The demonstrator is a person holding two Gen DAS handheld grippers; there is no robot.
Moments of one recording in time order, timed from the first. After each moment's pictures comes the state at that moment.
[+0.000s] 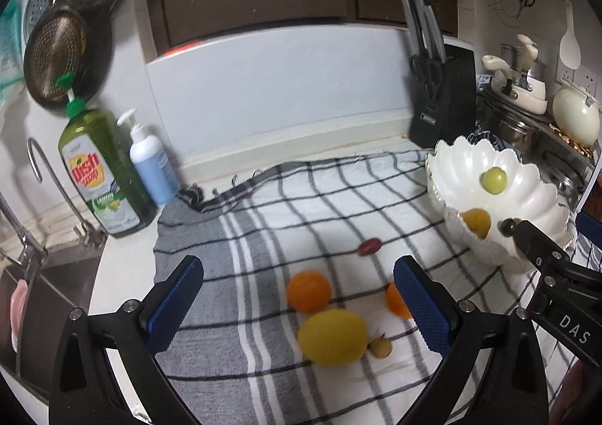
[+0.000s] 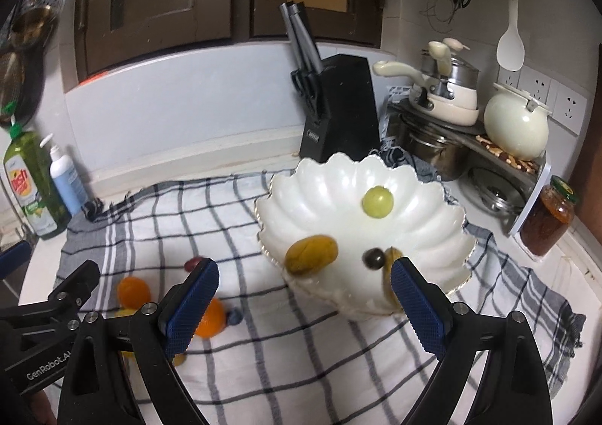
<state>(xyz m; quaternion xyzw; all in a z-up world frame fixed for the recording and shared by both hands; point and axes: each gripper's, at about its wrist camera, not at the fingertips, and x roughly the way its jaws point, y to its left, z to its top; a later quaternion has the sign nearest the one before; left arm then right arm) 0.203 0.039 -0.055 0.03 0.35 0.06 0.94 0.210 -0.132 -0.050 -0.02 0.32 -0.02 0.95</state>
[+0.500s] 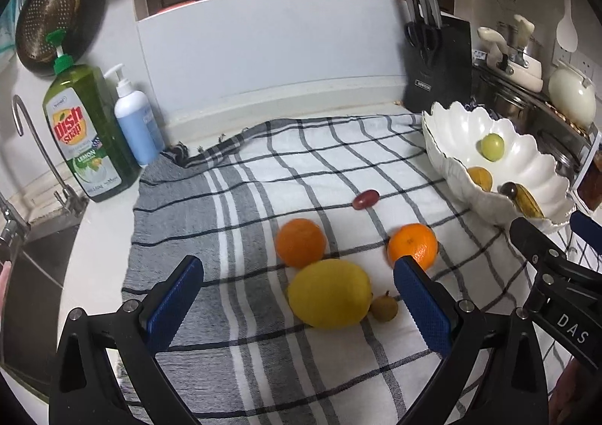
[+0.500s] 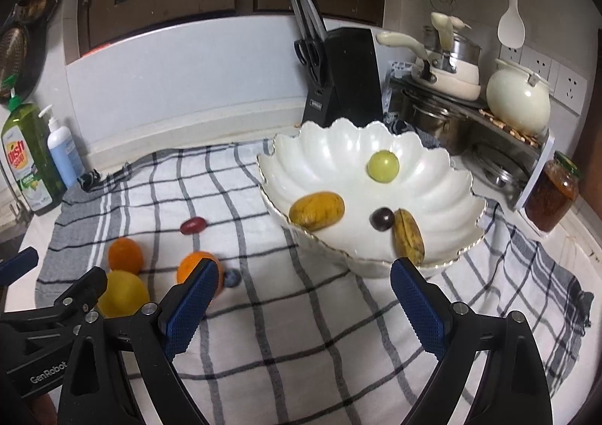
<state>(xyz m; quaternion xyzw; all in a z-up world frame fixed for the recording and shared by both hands) 0.194 0.040 -0.100 0.01 0.38 0.04 0.92 0.197 -0.130 -0.089 -0.02 0.34 -0.03 0.94</state>
